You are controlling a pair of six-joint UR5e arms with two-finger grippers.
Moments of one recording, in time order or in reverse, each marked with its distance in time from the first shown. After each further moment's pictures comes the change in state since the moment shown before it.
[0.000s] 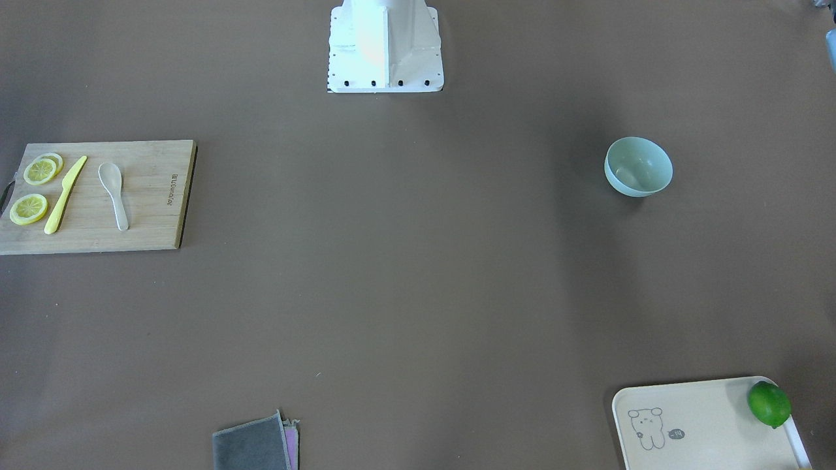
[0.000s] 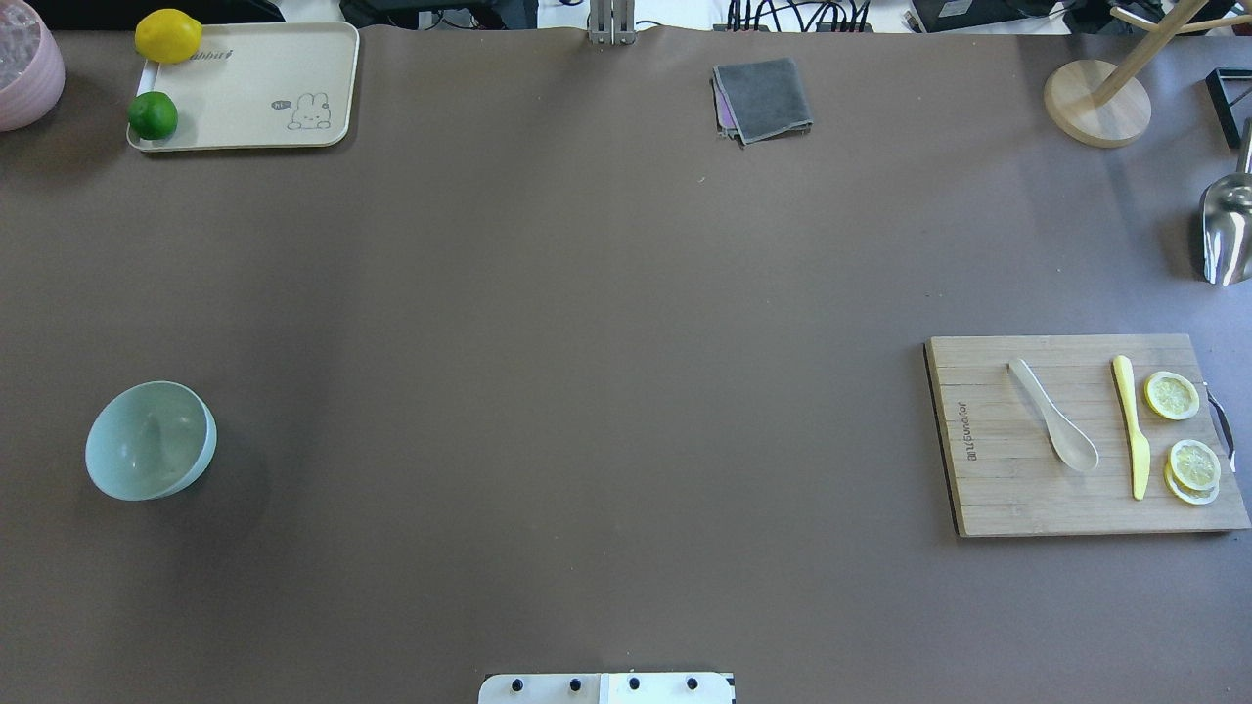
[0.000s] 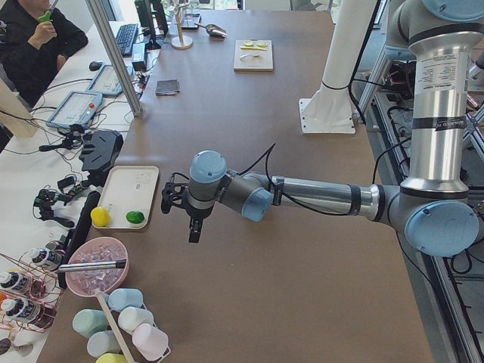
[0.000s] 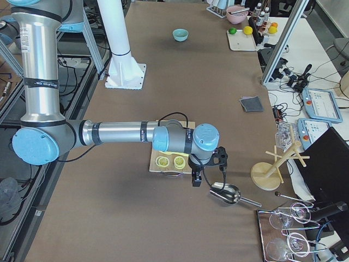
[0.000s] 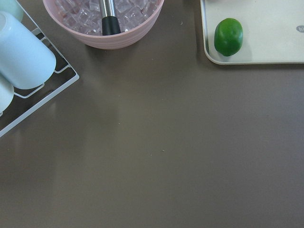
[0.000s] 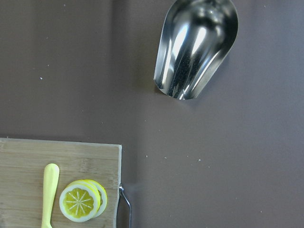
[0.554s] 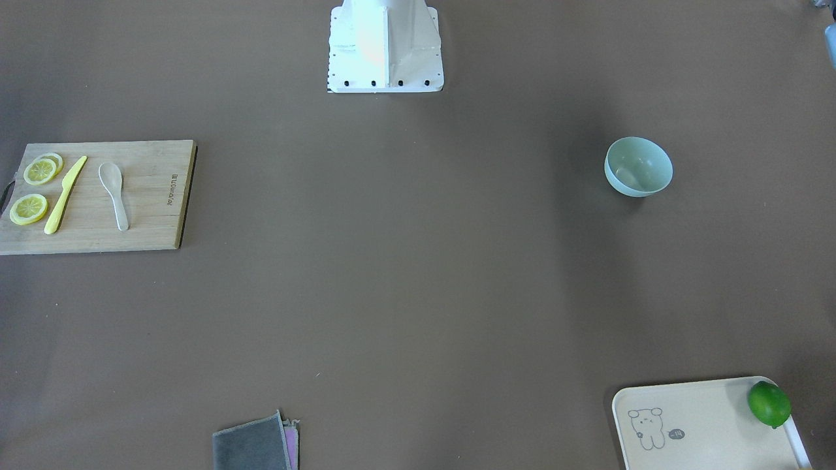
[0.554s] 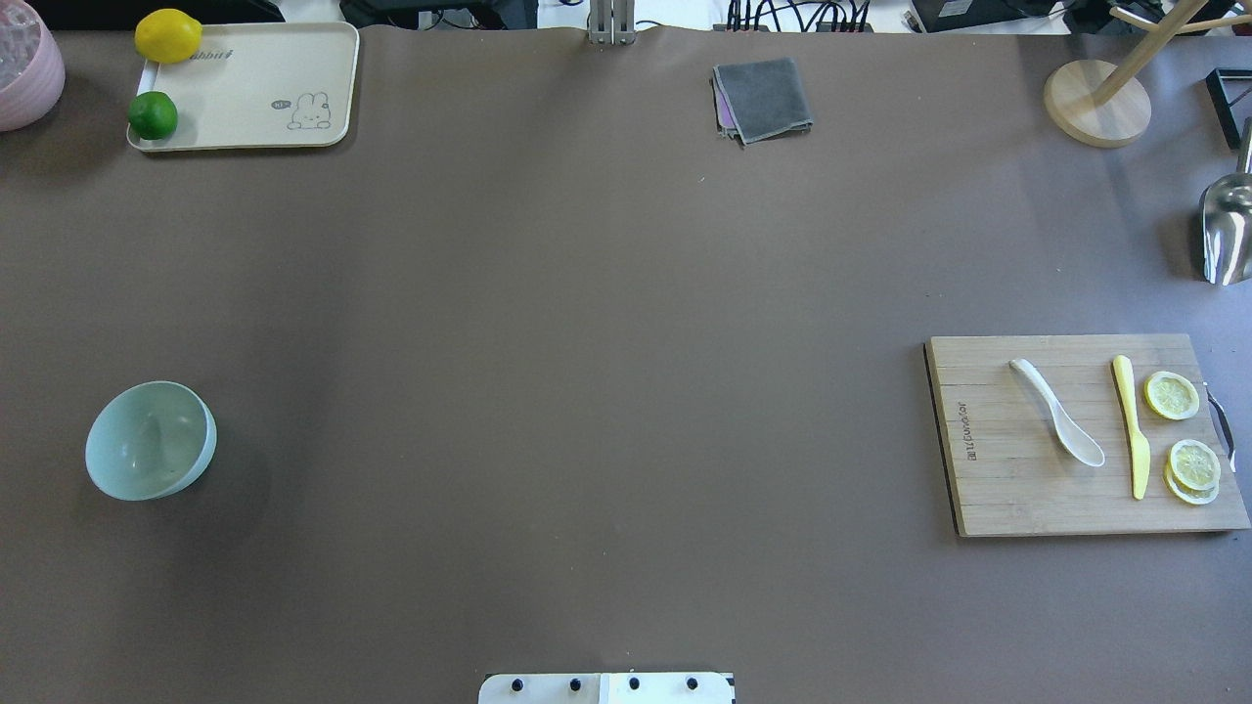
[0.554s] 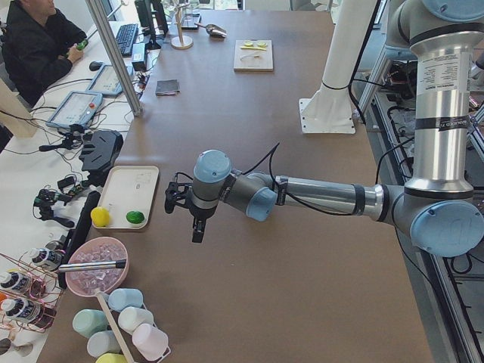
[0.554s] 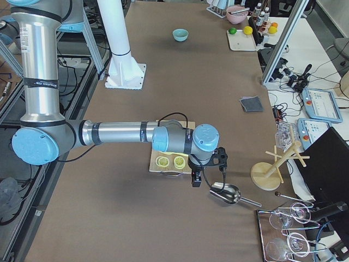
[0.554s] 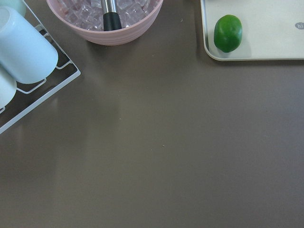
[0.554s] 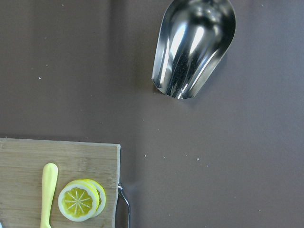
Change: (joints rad) left arm 0.000 0.008 -0.010 0.003 0.000 0.000; right arm 0.004 -0.004 0.000 0.000 0.000 -0.001
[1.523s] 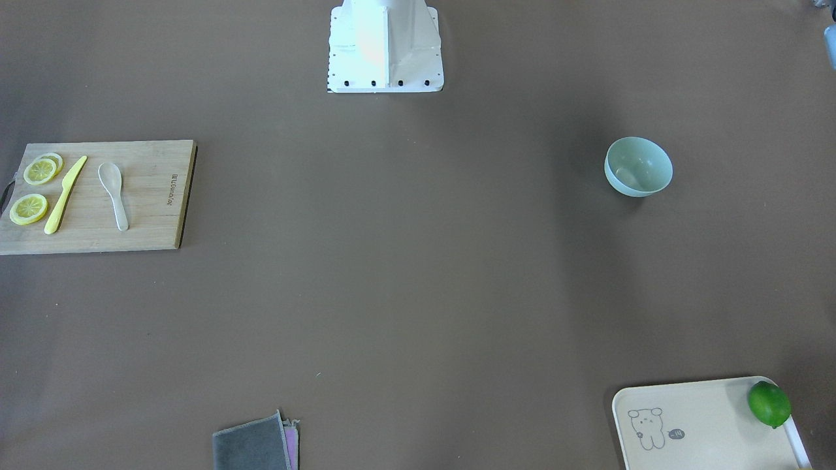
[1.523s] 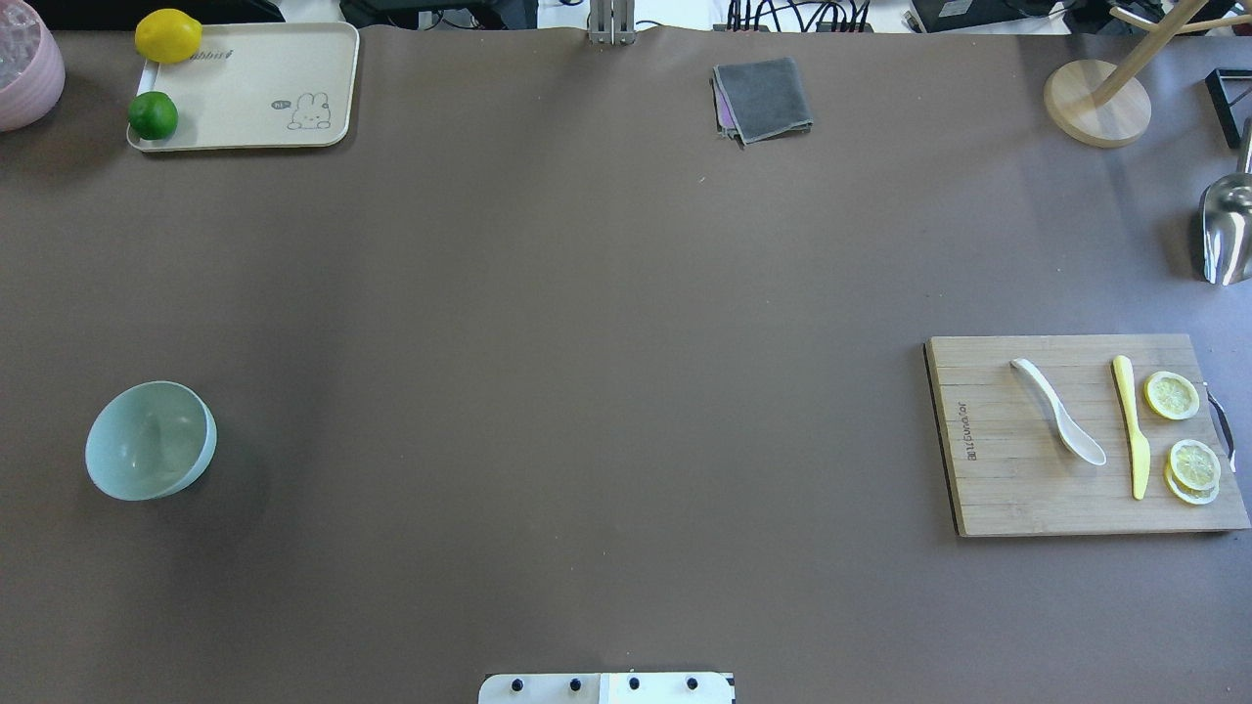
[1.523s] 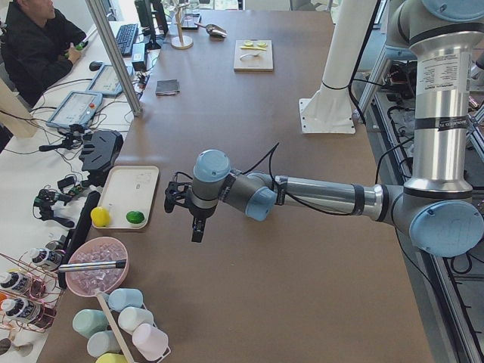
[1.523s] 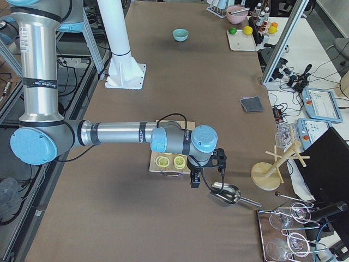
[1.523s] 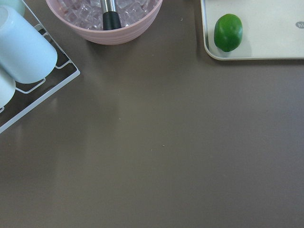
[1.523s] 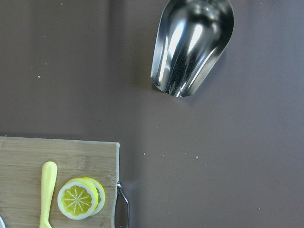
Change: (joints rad) left arm 0.003 -0.005 0.000 -0.001 0.001 -0.003; right arm 0.004 -0.008 0.007 0.005 0.002 0.001
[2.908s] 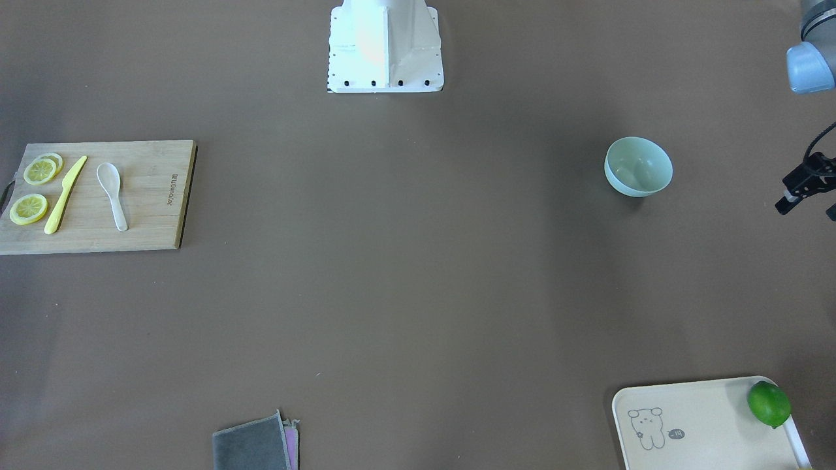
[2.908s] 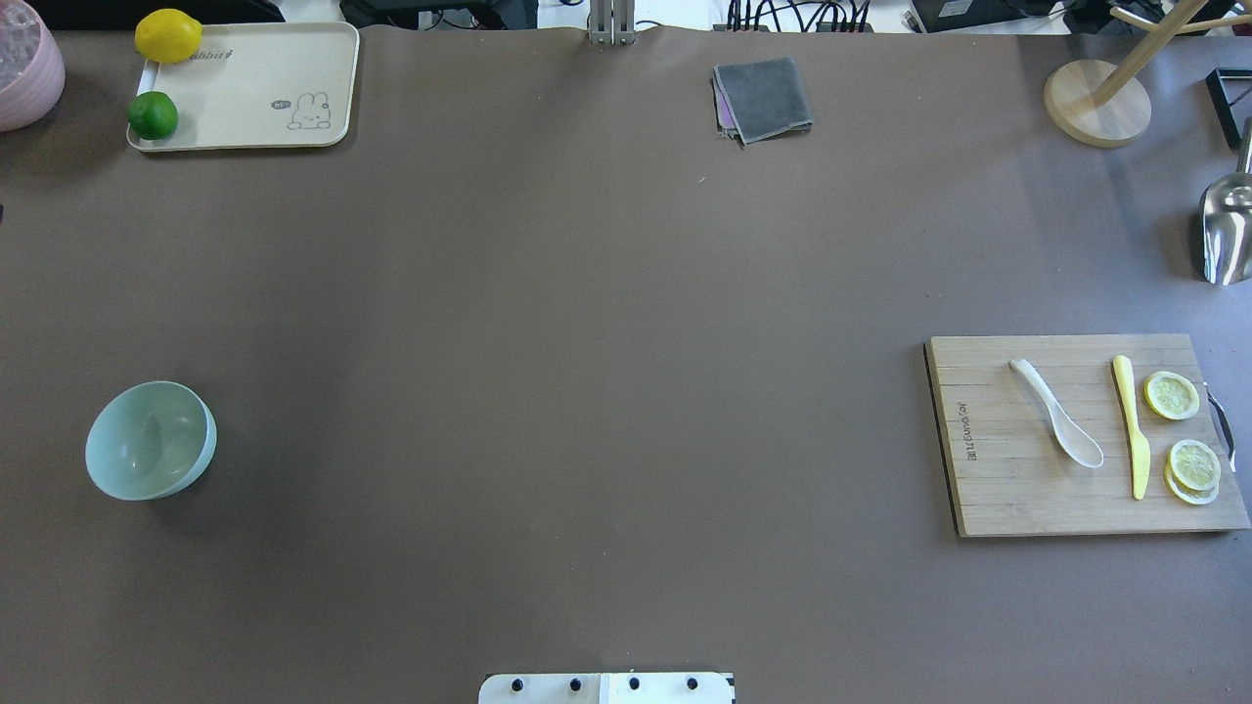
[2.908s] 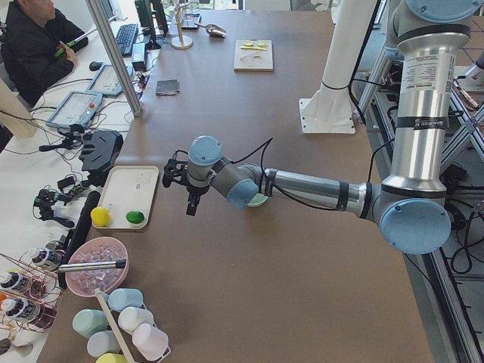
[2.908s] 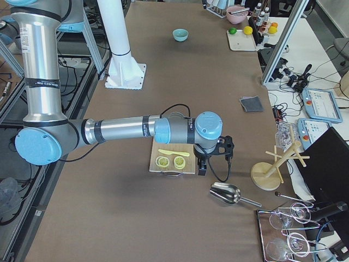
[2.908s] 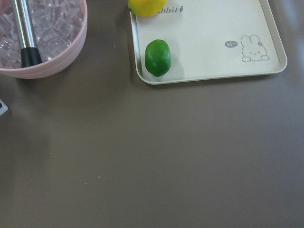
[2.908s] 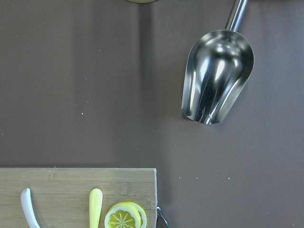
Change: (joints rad) left arm 0.165 -0.055 0.042 -0.233 -0.044 -0.204; right arm 0.017 0.040 0.038 0.008 0.069 0.121
